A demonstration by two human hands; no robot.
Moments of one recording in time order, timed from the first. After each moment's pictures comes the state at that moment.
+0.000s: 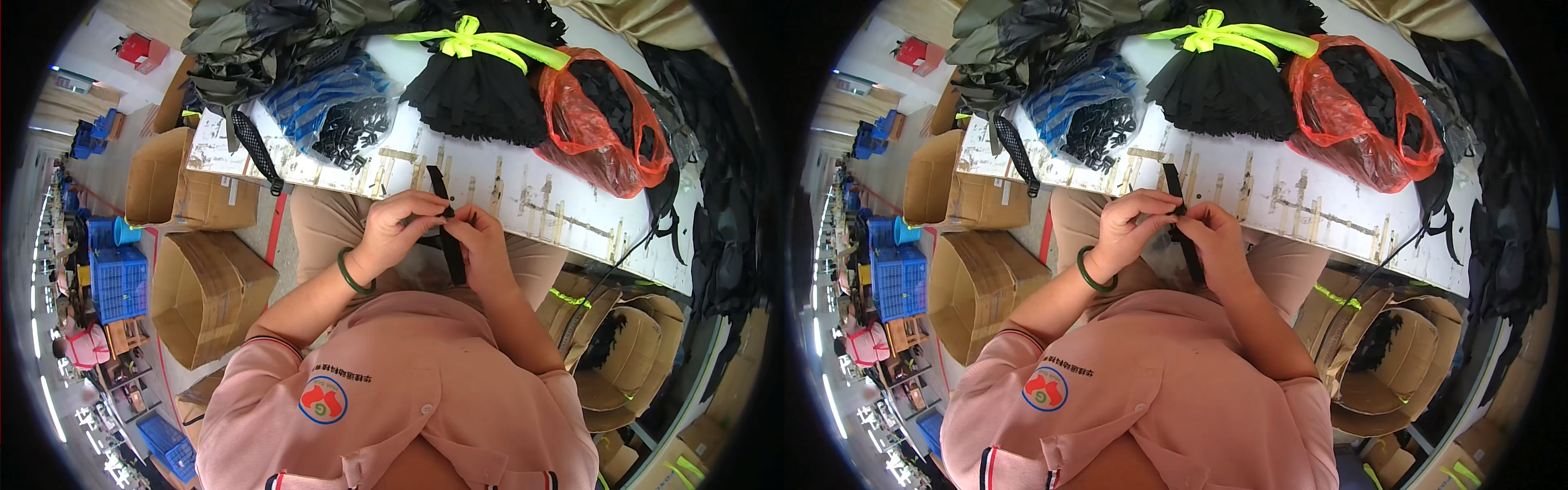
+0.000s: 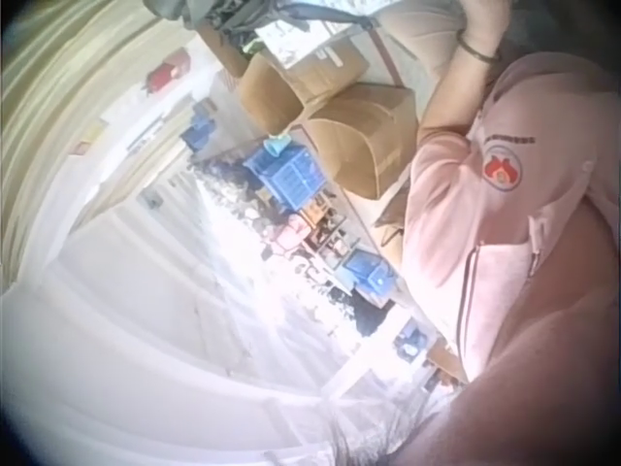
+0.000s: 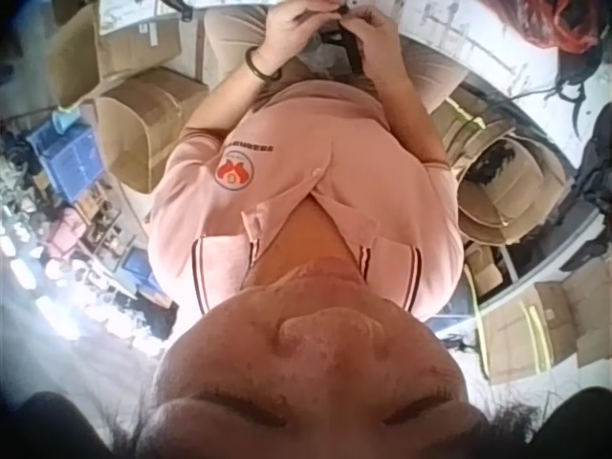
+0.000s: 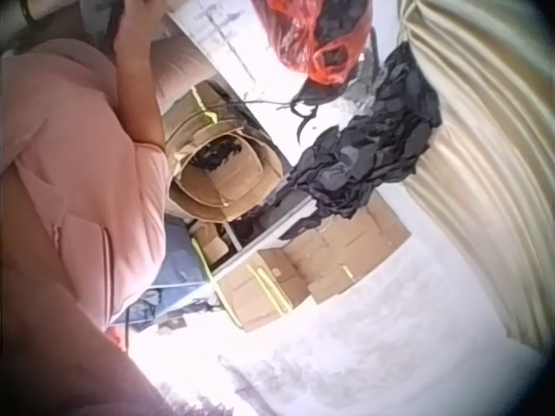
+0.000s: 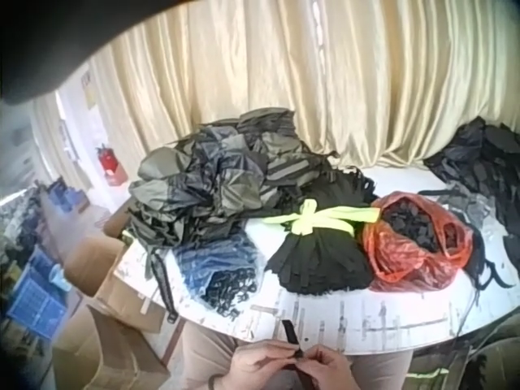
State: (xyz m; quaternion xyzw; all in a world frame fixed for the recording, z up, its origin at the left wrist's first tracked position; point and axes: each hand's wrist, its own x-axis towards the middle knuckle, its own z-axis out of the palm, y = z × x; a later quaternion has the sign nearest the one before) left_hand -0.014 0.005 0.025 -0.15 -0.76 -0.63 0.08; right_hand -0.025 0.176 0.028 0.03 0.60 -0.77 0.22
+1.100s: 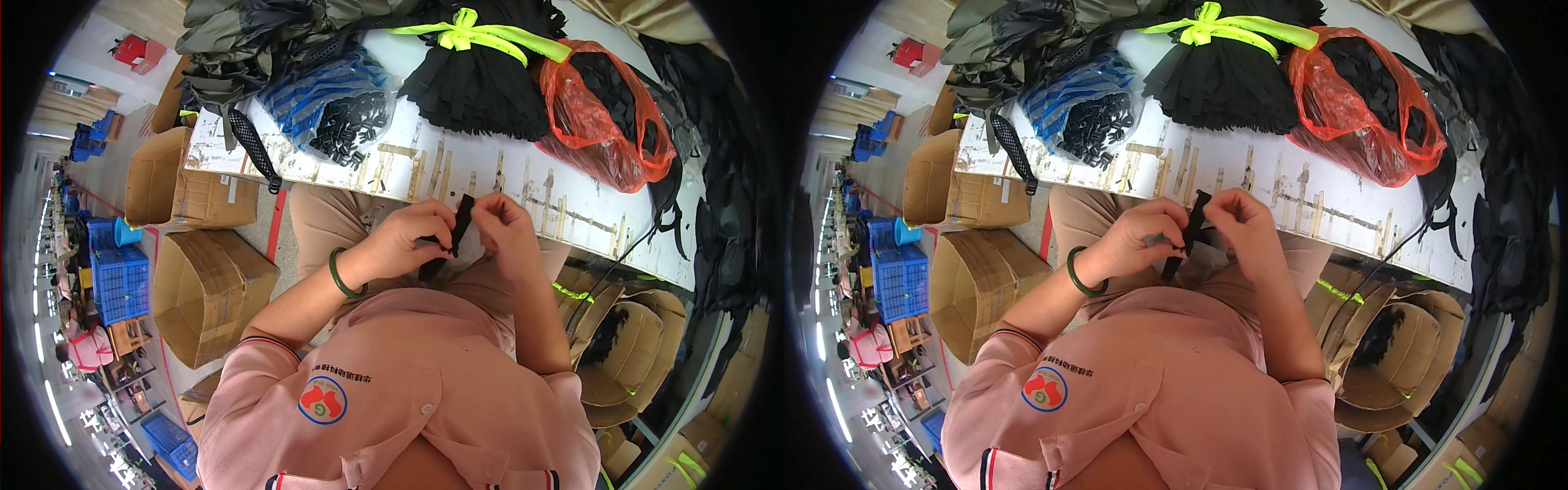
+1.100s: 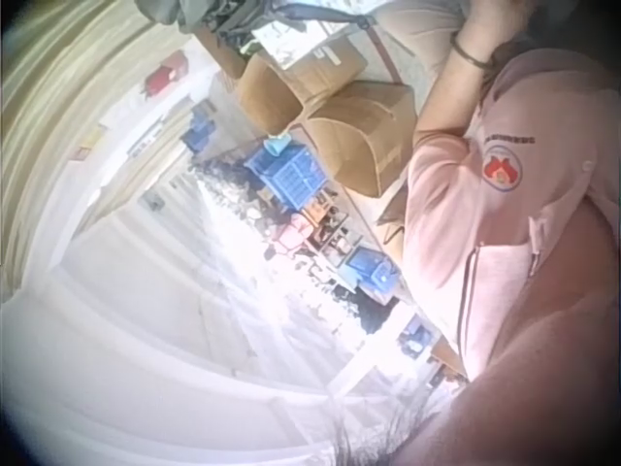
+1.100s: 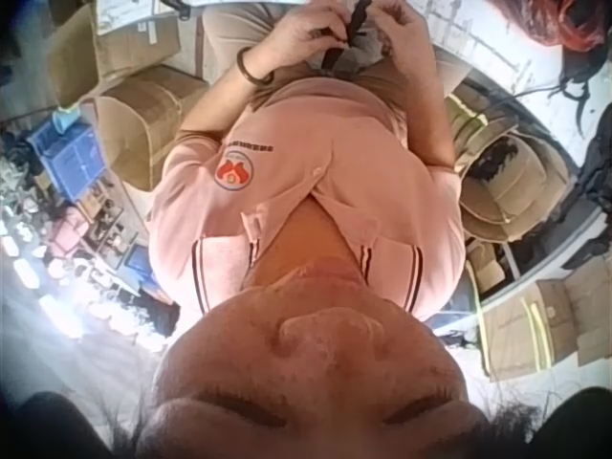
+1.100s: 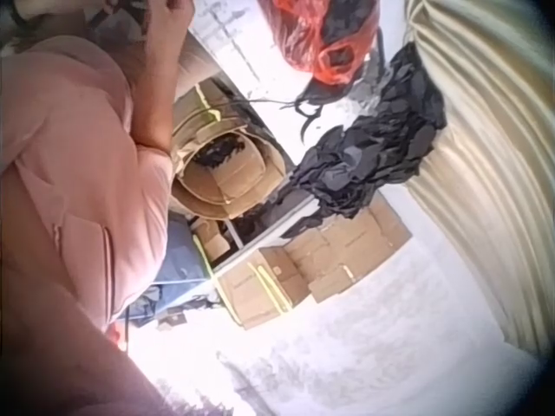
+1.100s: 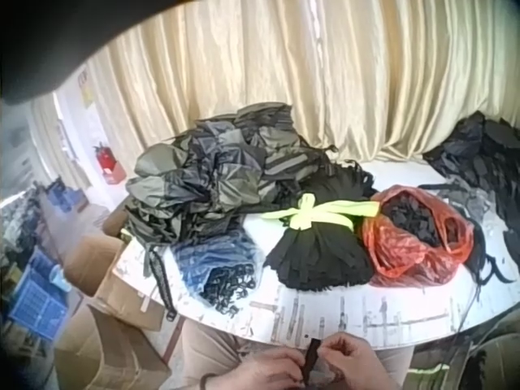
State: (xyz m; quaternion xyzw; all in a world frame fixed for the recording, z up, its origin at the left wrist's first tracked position) left_hand -0.013 0.005 0.039 -0.26 -0.77 -0.58 -0.06; right_hand -0.041 0.209 0.034 0.04 0.64 -0.72 0.26
